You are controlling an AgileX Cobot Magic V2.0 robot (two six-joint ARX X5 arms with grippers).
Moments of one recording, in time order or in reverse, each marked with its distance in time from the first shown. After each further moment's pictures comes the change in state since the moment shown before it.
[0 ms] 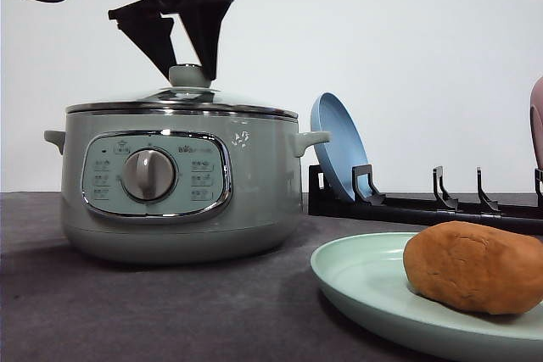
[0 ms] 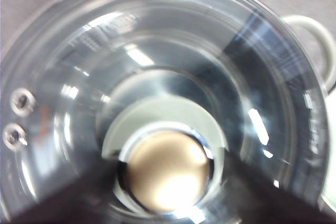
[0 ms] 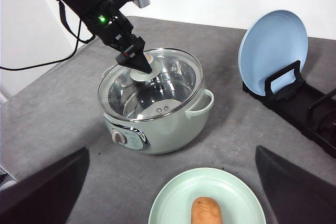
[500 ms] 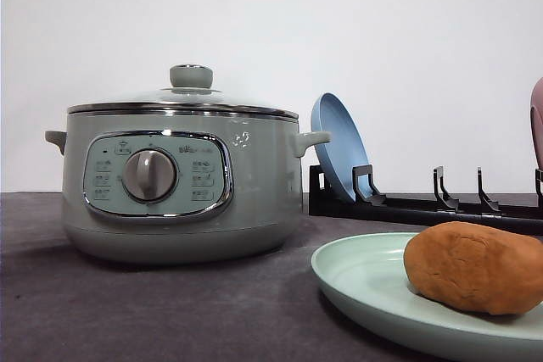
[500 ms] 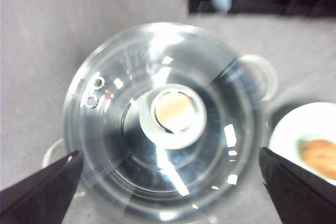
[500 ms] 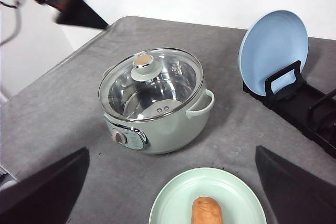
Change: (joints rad) left_arx 0.039 -0.305 0.006 -0.037 0.008 -0.065; right_arx 0.000 0.000 0.000 0.000 0.000 0.000
